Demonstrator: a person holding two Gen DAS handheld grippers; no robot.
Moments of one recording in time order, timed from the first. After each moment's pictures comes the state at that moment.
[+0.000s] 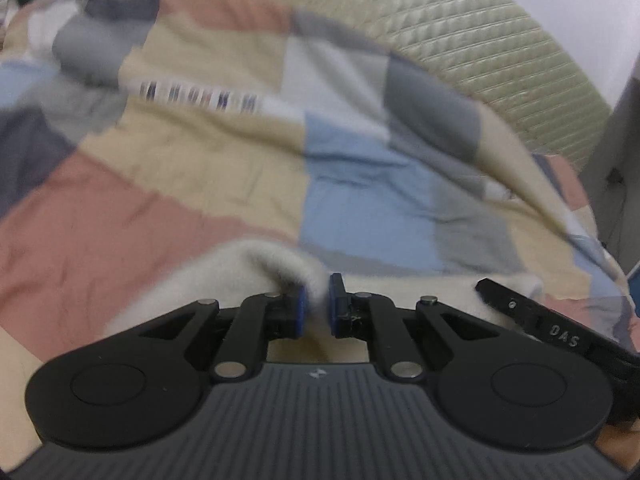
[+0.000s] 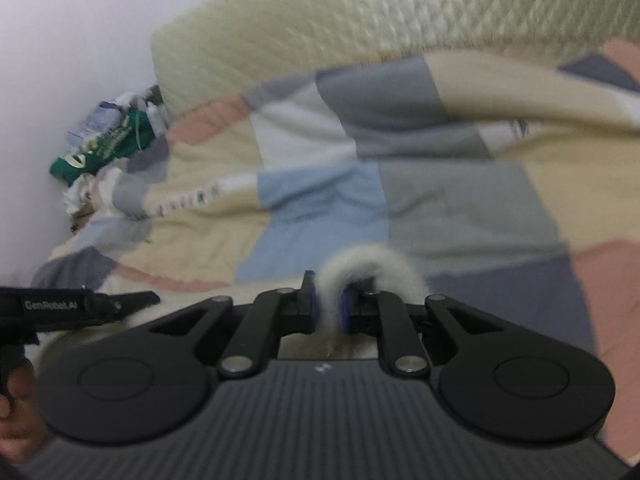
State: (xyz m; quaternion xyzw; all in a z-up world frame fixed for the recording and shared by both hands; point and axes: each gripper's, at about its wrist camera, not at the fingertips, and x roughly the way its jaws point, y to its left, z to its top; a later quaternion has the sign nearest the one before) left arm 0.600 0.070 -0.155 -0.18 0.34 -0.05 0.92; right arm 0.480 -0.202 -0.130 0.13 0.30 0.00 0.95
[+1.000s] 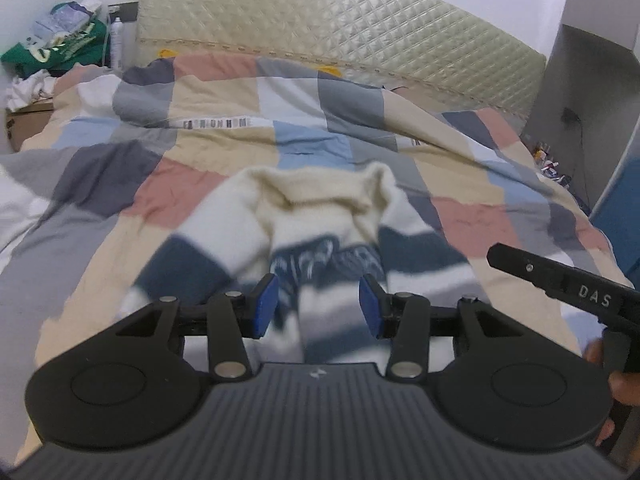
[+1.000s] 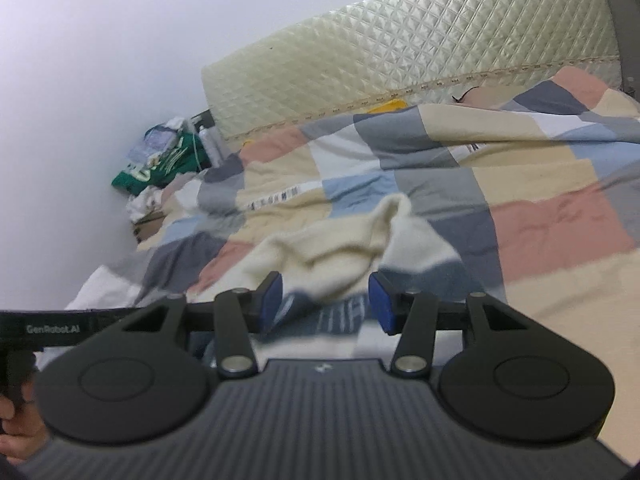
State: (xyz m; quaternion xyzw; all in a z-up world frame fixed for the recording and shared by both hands) left arm 0.250 0.027 0.013 -0.08 0.33 -0.06 0.94; right arm 0.219 -0.148 0.012 0.14 0.28 0.02 0.95
